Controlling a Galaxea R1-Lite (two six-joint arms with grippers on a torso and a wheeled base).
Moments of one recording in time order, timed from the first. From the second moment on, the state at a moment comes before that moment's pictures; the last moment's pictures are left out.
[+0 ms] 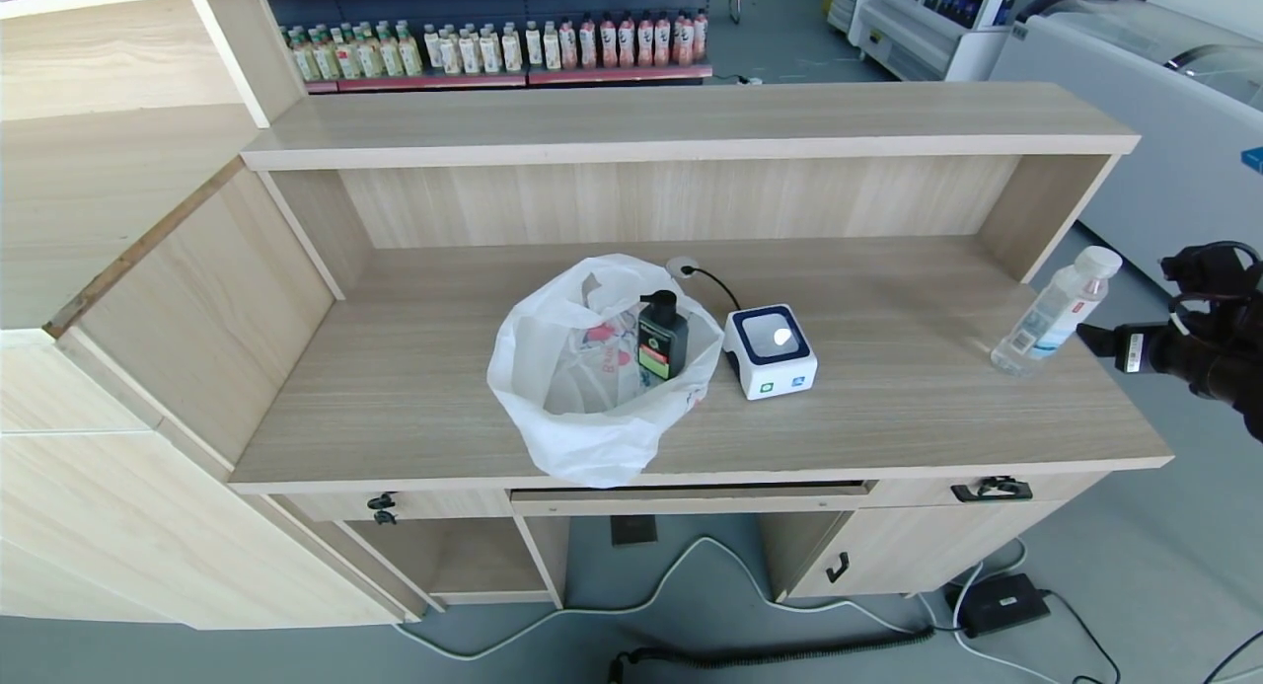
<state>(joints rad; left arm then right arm) 0.00 0.00 0.00 -0.05 0.04 -0.17 -0.42 2.06 -1.12 -0.79 0.13 -0.28</state>
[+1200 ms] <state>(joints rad) 0.00 0.00 0.00 -0.05 0.04 -0.17 -0.35 2.20 -1.29 -0.79 0.13 -0.28</state>
